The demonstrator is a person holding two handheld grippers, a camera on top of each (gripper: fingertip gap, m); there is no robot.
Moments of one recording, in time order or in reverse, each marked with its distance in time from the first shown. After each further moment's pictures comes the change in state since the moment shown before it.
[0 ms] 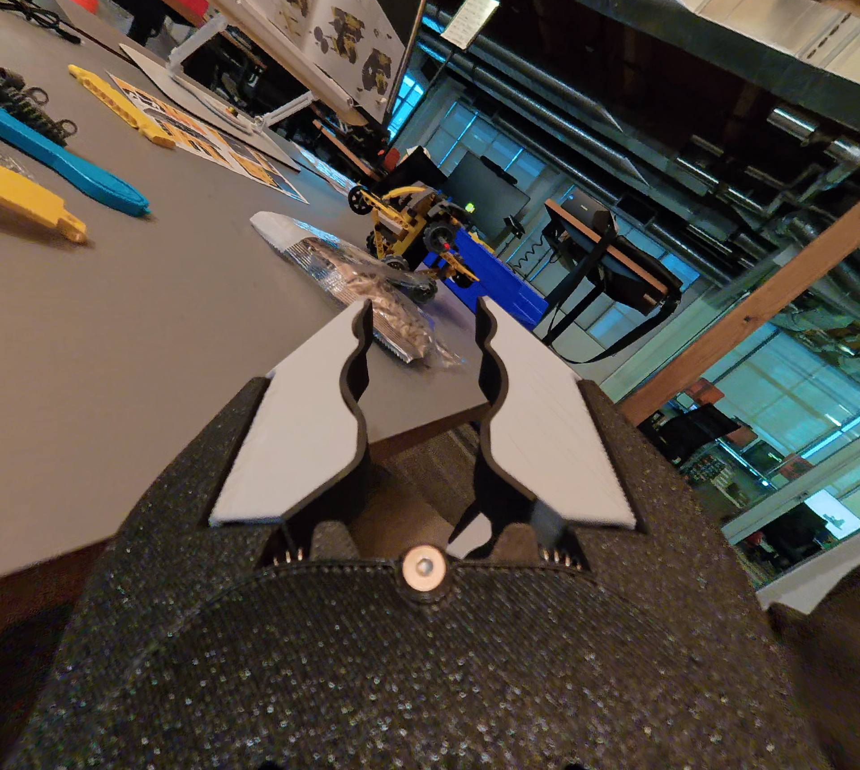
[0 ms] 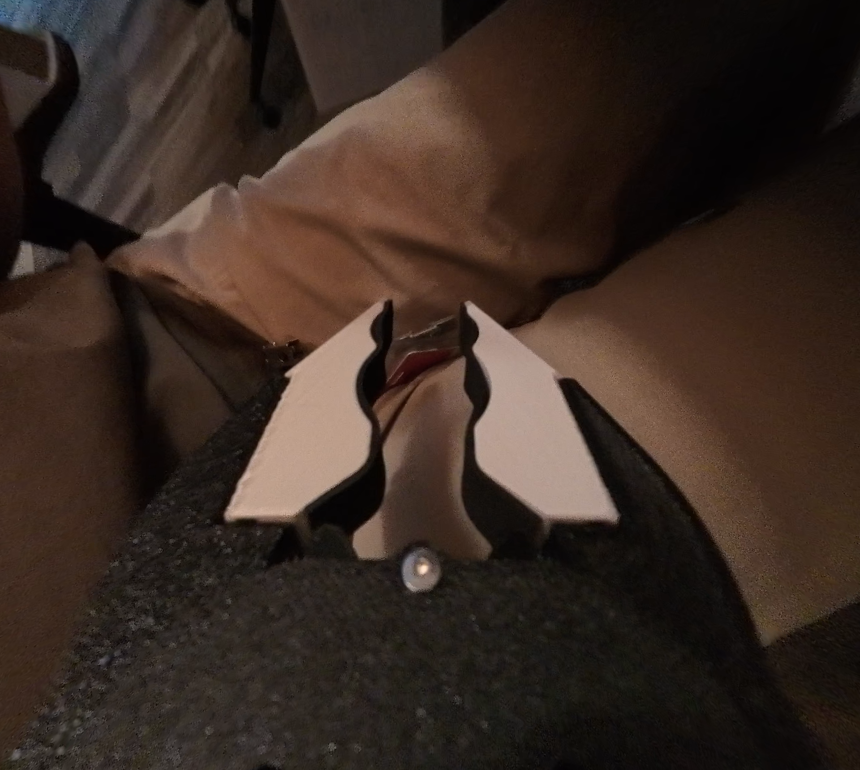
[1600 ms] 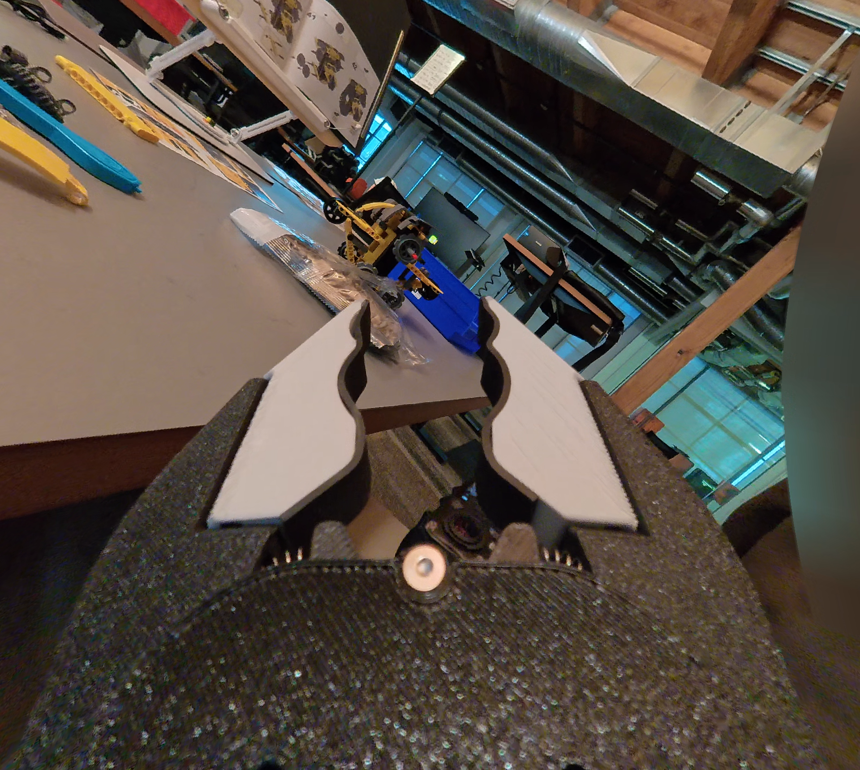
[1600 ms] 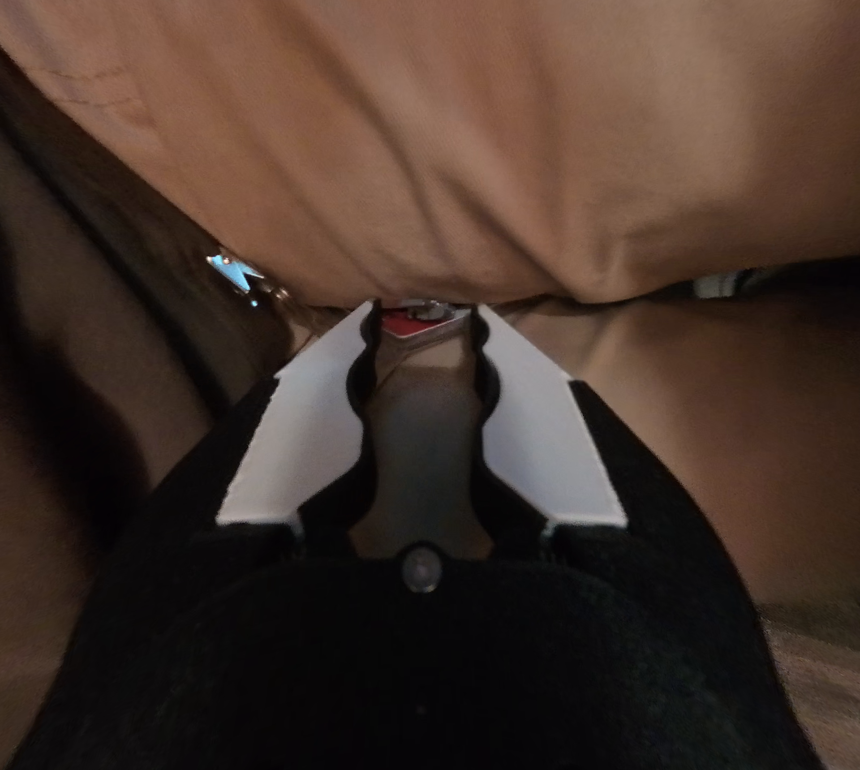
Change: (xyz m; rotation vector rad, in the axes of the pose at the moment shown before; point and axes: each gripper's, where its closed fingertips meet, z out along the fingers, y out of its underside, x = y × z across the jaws) left arm 0.008 0.000 -0.033 0.079 0.075 -0.086; right arm -0.017 0.046 0.026 -0.678 0.002 -0.445
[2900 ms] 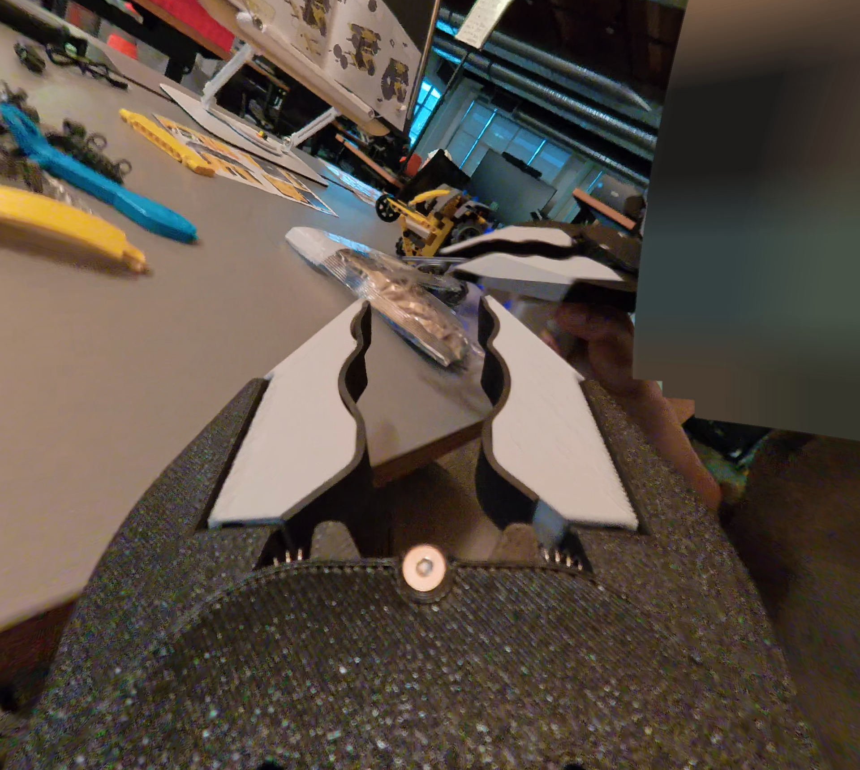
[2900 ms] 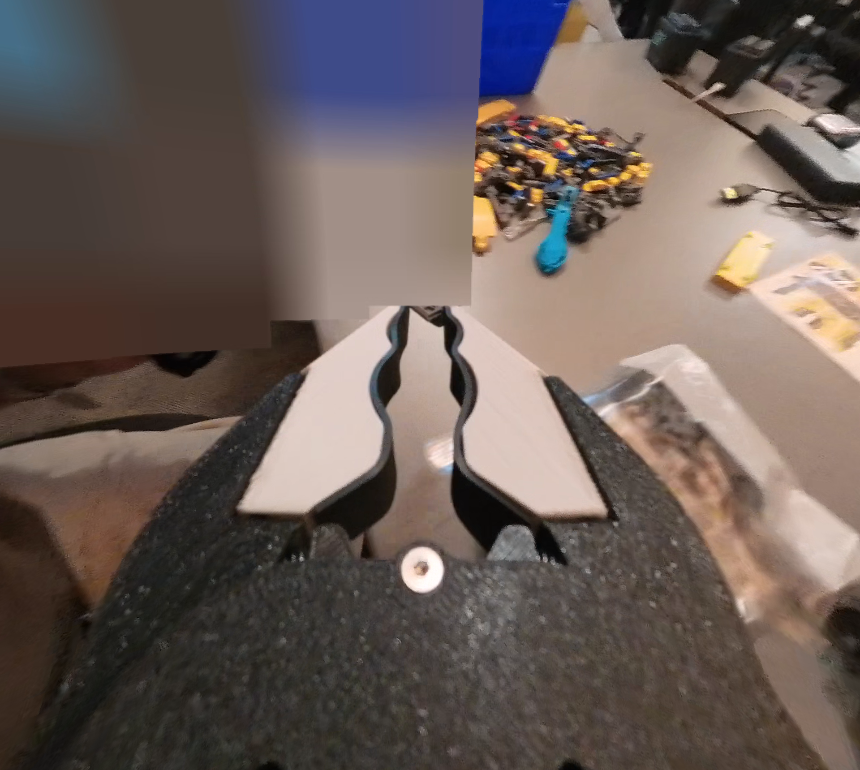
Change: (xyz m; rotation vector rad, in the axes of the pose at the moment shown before) left arm -0.026 -0.003 0.030 -0.077 -0.112 0.190; right arm 0.112 -0.129 -0.288 1.034 0.539 -0.009
